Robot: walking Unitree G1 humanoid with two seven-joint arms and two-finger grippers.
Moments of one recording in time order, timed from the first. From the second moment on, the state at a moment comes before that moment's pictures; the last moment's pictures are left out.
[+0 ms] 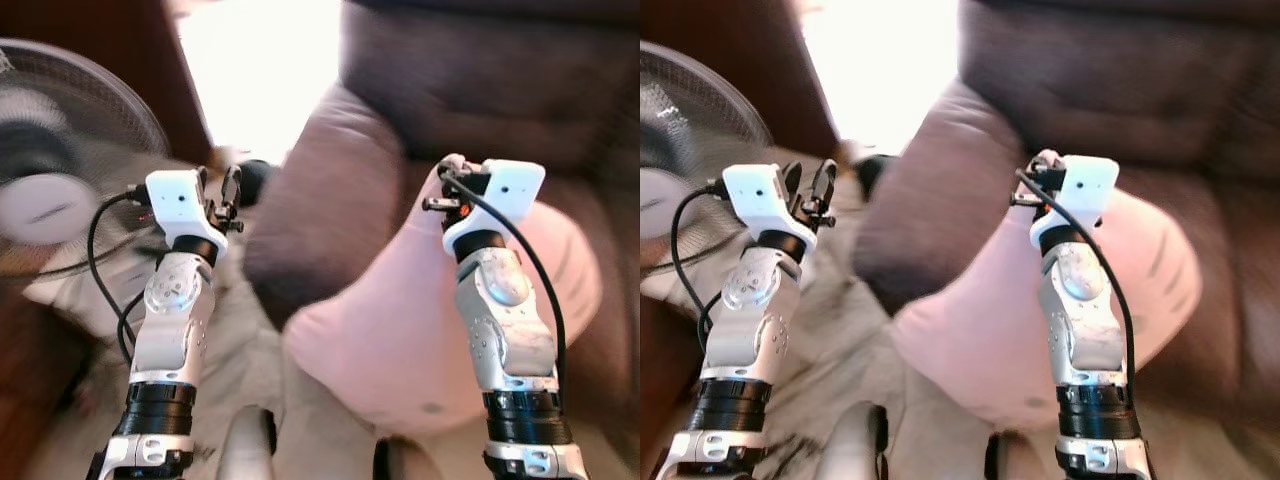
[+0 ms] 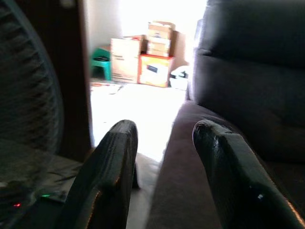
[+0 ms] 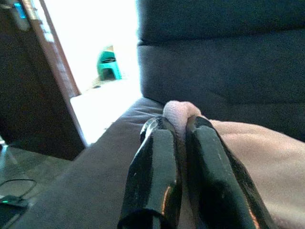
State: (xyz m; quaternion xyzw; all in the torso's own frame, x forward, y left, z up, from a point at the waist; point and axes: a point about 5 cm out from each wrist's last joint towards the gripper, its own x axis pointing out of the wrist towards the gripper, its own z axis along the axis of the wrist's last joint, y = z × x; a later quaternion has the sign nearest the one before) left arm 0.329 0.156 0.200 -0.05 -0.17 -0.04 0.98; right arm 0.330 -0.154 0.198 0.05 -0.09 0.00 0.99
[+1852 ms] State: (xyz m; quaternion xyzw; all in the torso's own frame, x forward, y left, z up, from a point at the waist) left arm 0.330 0.145 0.199 -0.04 -0.16 -0.08 0.98; right arm 0.334 -0.163 0.204 0.05 -0.11 -0.02 0.99
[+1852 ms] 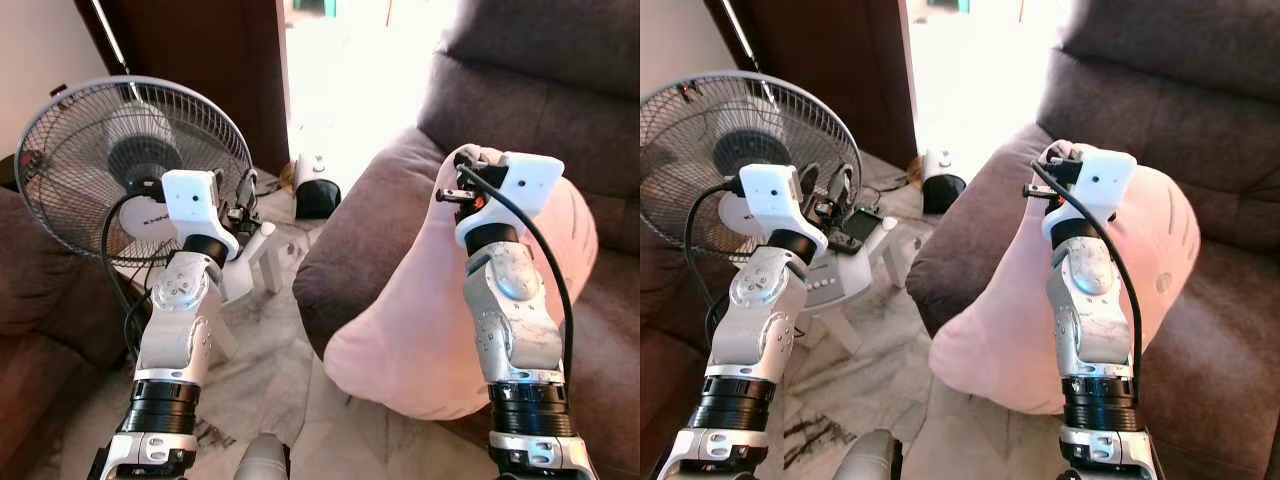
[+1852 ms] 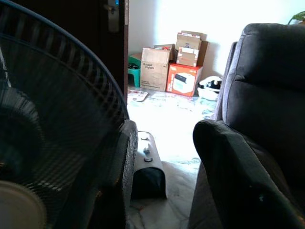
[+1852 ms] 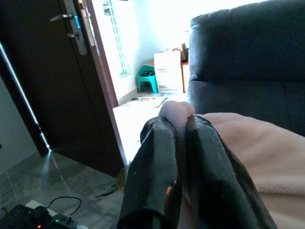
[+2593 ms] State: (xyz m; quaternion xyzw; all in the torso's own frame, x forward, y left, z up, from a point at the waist) left arm 0.317 0.158 0.153 -0.04 0.00 -0.18 0.98; right arm 0.335 -0.226 0.147 -0.07 -0.03 -0.18 0.98
